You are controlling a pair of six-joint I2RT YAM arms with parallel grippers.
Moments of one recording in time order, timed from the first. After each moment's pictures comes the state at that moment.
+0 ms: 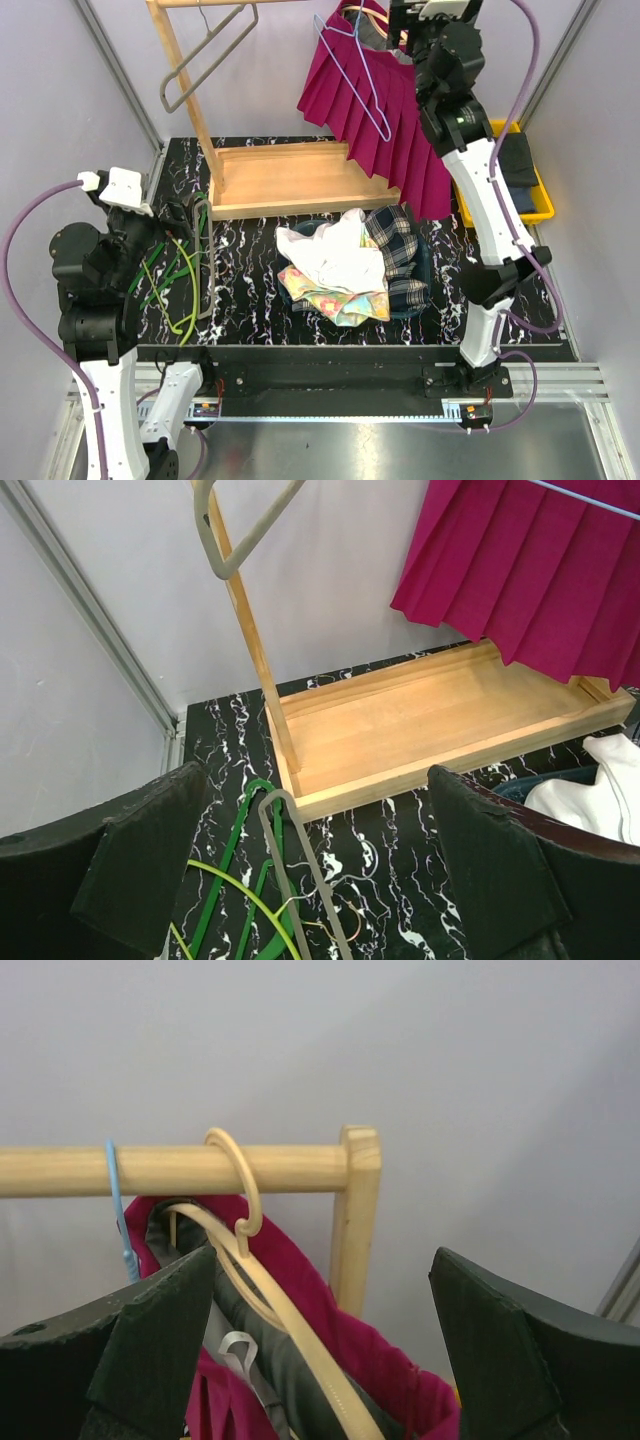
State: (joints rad) left arm 0.07 0.67 1.27 -0.57 0.27 0.13; right arm 0.44 1.90 2.44 -0.14 0.45 -0.22
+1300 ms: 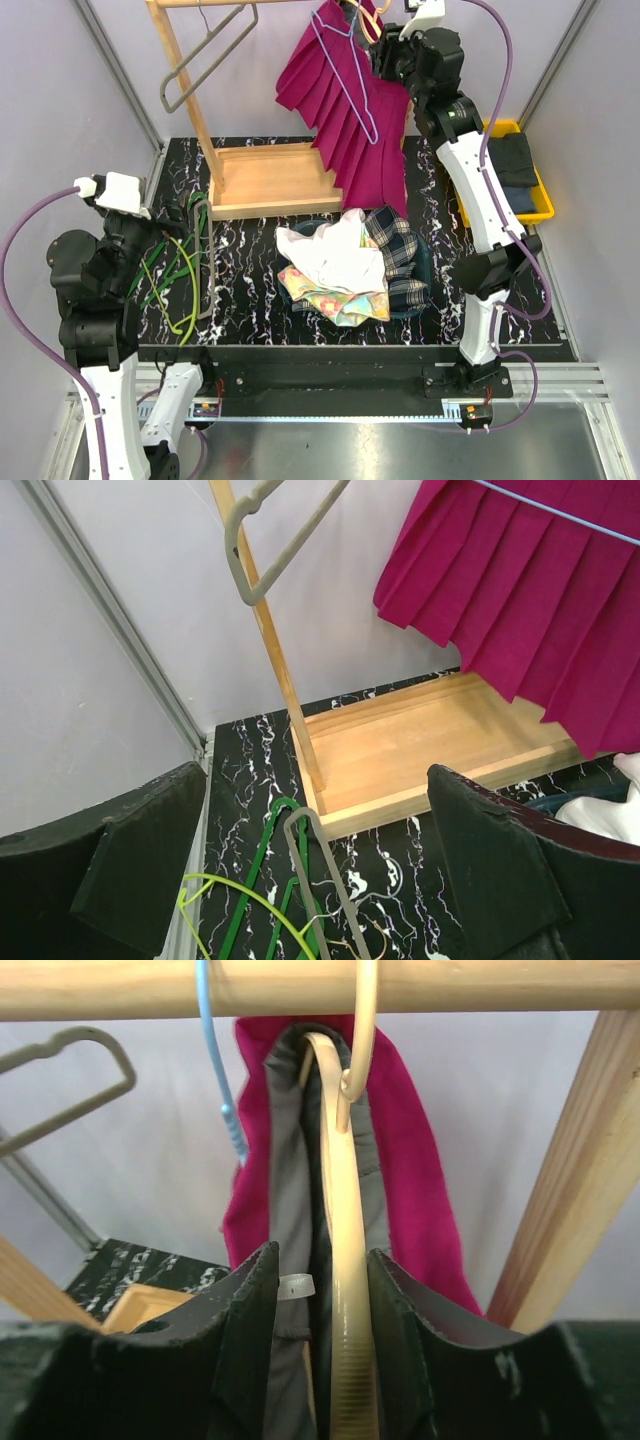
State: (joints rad) left arm 0.07 0.65 1.26 -0.52 0.24 0.17; right arm 0.39 2.00 2.43 -0.34 0.07 0.10
